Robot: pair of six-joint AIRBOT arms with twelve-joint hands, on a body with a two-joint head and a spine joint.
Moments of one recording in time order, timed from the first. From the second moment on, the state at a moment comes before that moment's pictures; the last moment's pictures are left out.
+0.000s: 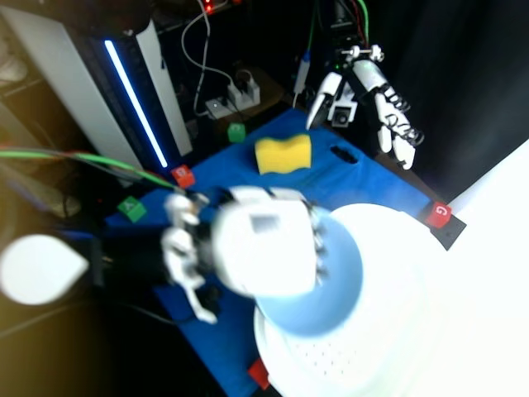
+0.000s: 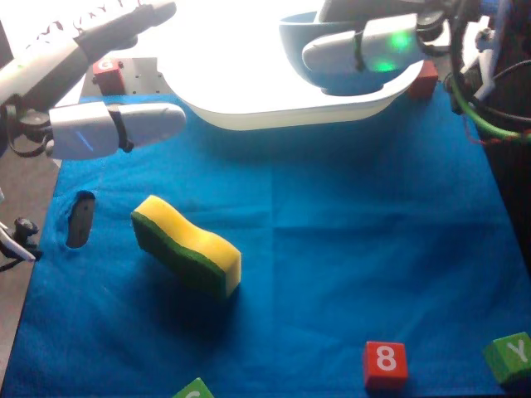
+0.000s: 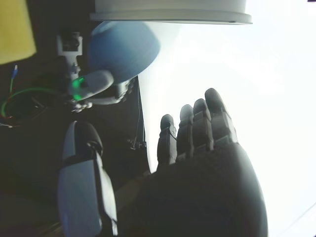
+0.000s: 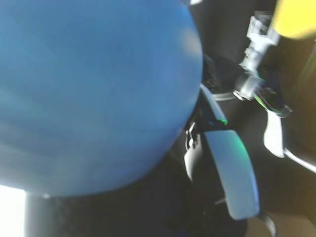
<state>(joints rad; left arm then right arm) 0.88 -1.04 1.28 -0.14 -1.02 0.54 -0.41 -1.39 1.82 -1.00 0.81 0.25</state>
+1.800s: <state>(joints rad) 1.00 -0.97 1.18 -0.21 -1.20 0.54 -0.82 -1.05 1.40 -0.52 1.24 0.07</state>
